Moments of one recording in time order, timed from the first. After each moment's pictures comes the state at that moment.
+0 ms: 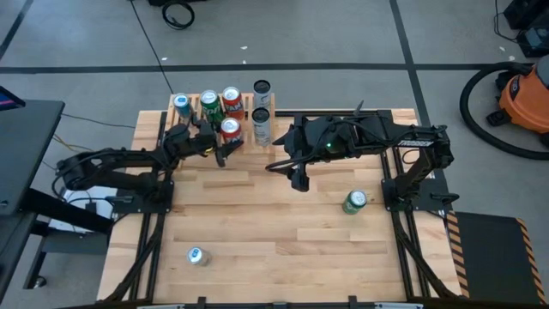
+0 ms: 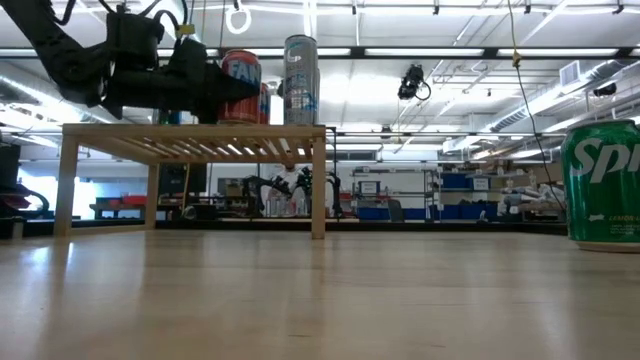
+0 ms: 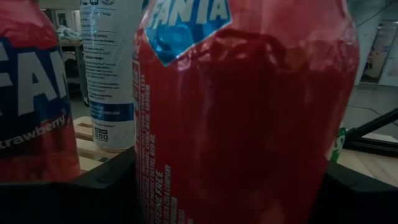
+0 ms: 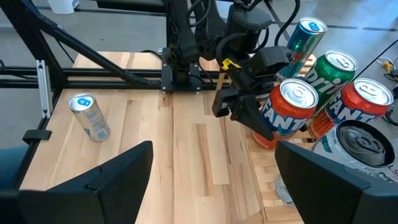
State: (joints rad) left arm 0.58 1.20 0.30 0.97 0.27 -0.07; right arm 0.12 1.67 2.01 -0.89 0.22 0.02
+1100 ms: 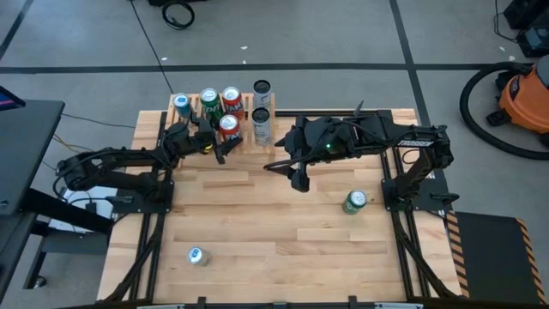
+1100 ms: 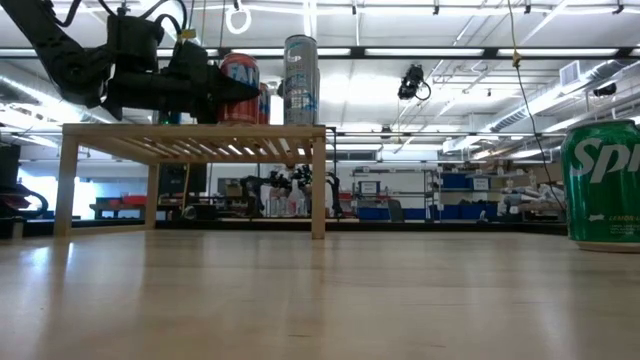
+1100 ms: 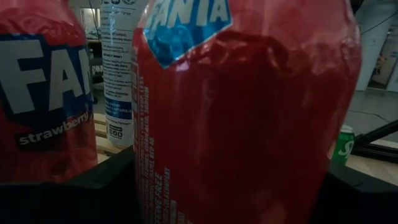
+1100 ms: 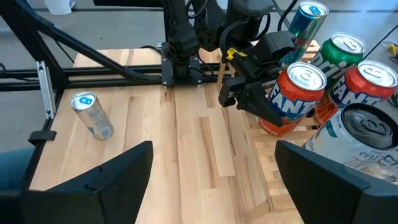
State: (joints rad) left arm 0.61 1.20 0.30 0.97 0.27 -0.09; right arm 0.12 1.67 2.01 -0.92 0.22 0.09
